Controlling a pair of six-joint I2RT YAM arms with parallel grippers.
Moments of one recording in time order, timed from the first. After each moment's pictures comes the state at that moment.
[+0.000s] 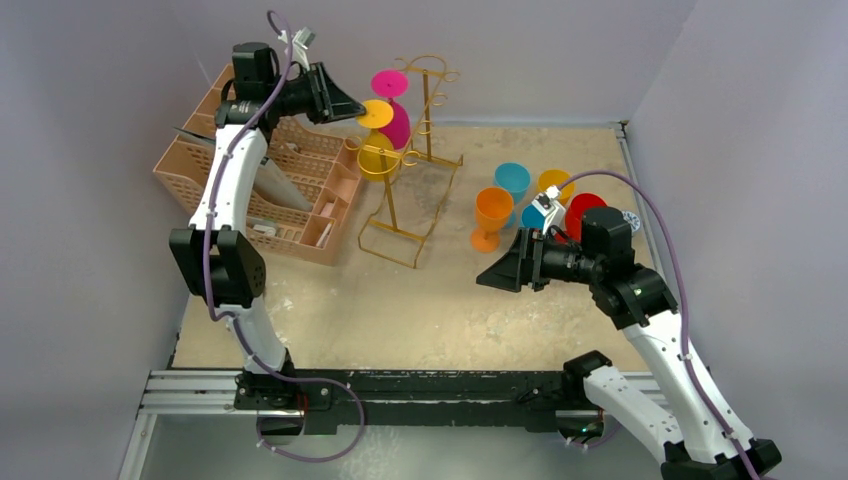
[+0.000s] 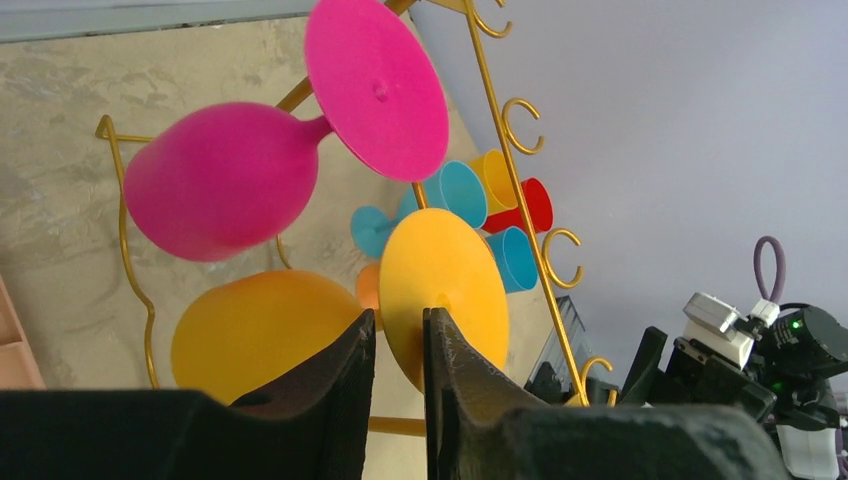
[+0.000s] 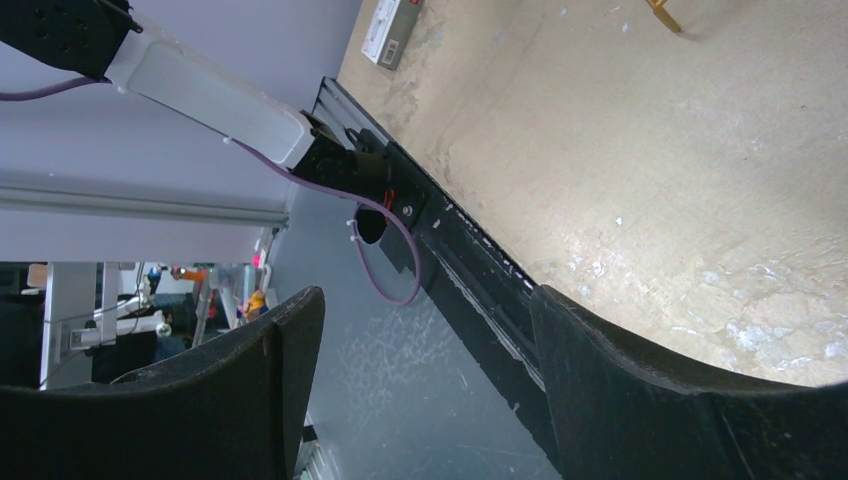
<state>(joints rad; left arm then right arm) -0.02 1.87 1.96 -0.48 0.97 -0.50 0.37 0.77 0.93 -0.68 -0.75 0.60</state>
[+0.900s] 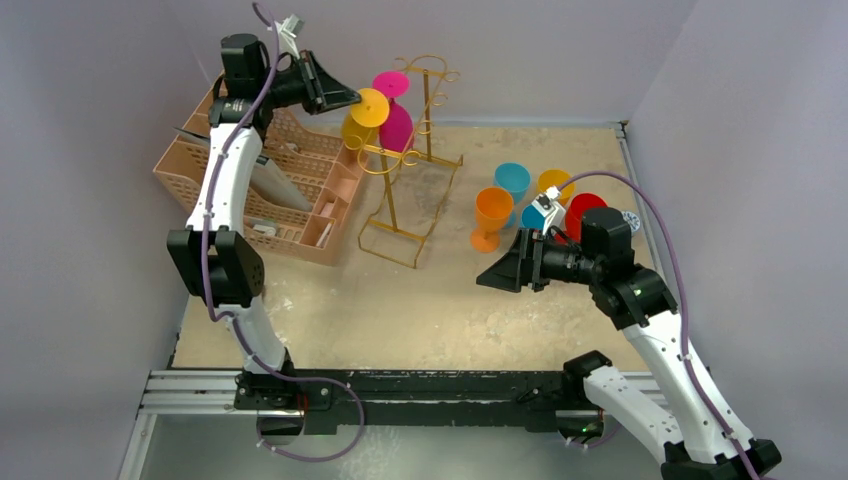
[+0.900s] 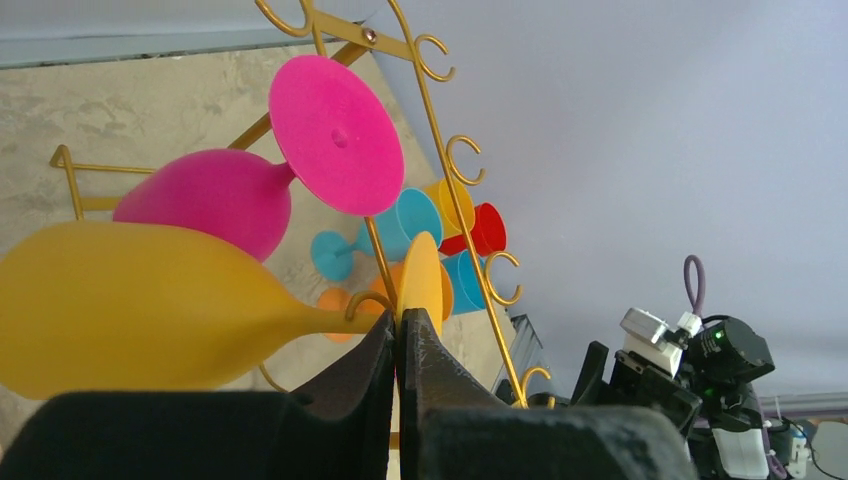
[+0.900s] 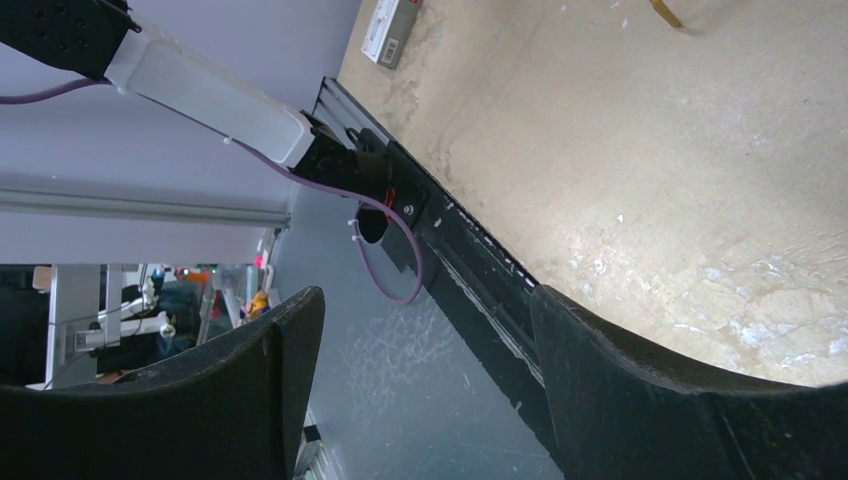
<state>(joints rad) 0.00 1.87 1.99 -0.39 1.02 -0.63 0.37 0.77 0.92 -0.68 -0.75 0.61</state>
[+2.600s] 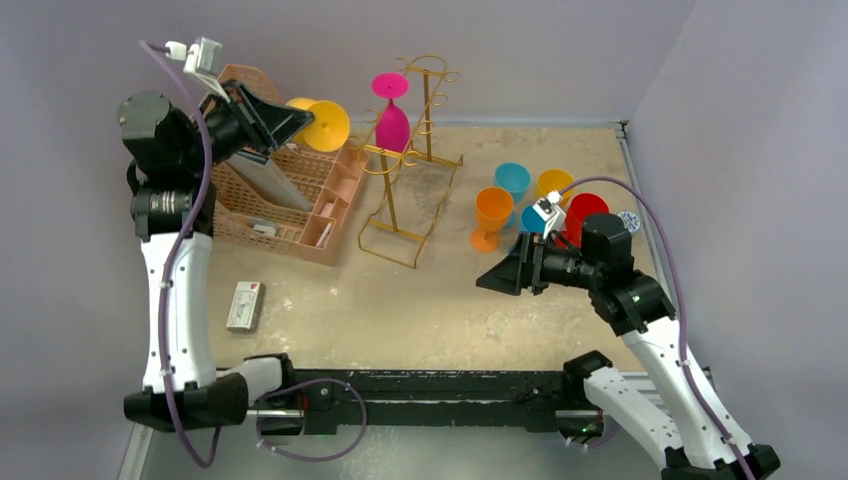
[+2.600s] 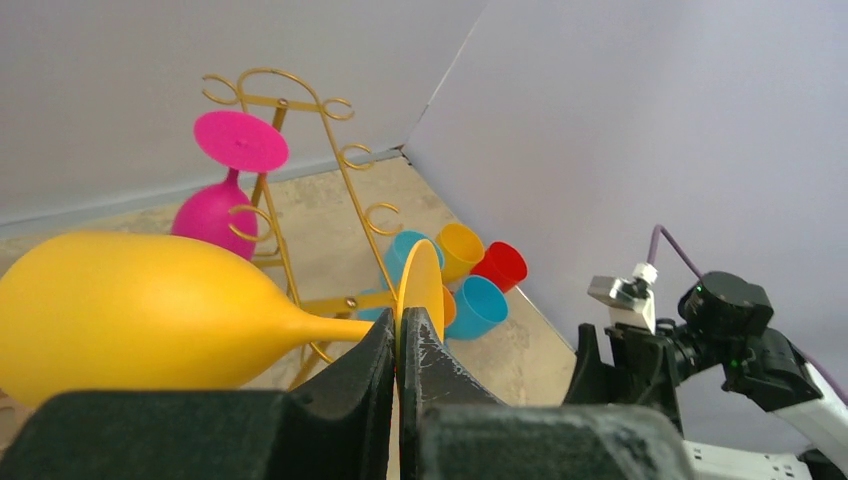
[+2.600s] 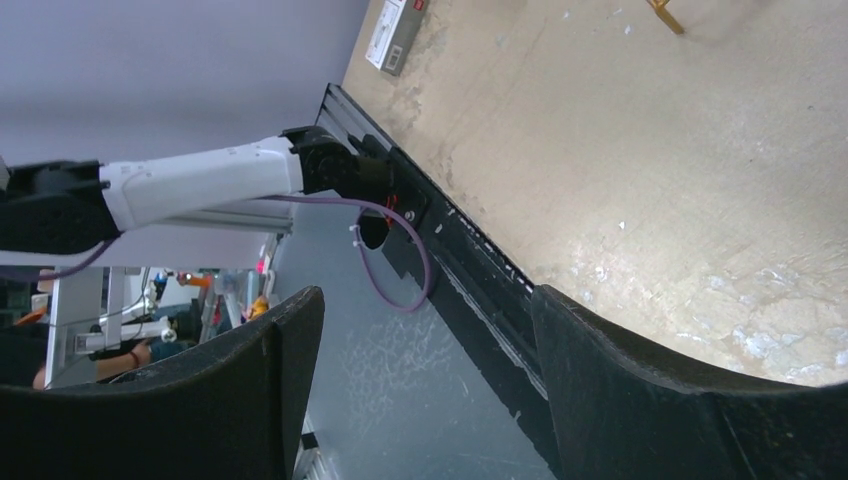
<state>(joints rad) 0.12 1.22 1.61 -0.29 0.89 -0.57 0.37 0.74 0.87 -0.63 -0.76 0.63</state>
